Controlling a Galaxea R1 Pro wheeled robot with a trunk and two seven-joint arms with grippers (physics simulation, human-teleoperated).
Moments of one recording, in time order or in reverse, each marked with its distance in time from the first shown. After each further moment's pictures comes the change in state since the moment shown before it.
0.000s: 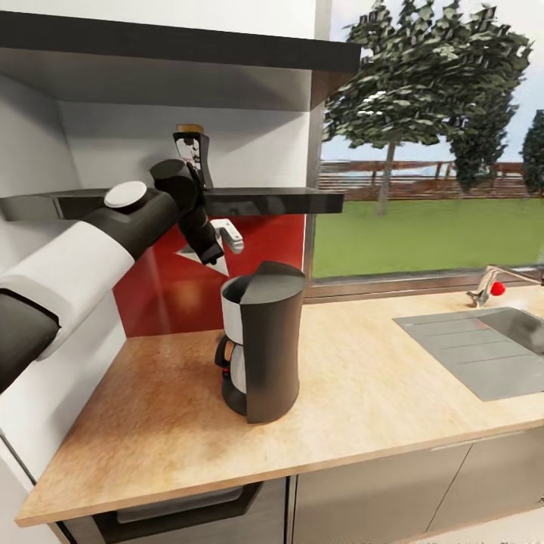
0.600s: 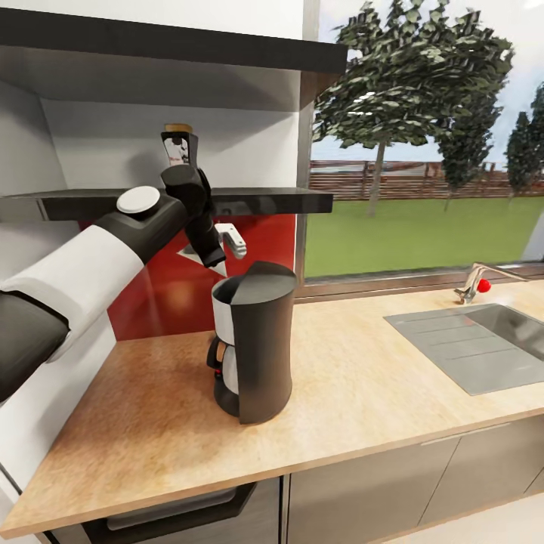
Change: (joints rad) left arm 0.013 -0.032 -0.004 0.013 -0.091 -0.004 -0.001; right arm 0.000 -0.001 0.001 0.000 0.001 0.000 0.000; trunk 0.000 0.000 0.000
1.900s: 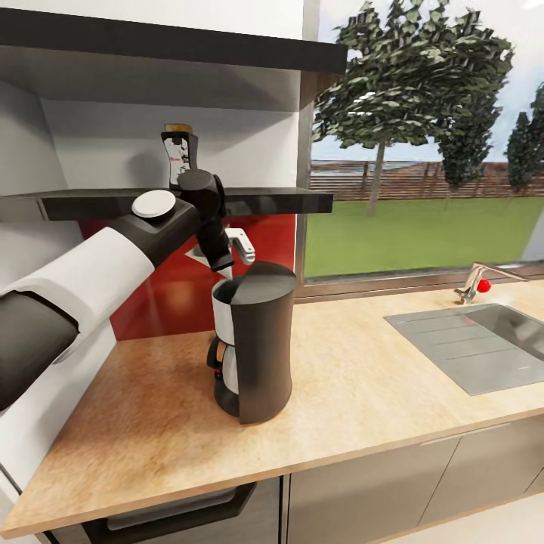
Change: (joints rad) left arm -0.001 -0.036 -0.058 0.000 -0.003 -0.002 0.000; right arm 0.000 0.000 0.000 0.000 0.000 0.000 0.000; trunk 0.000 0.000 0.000
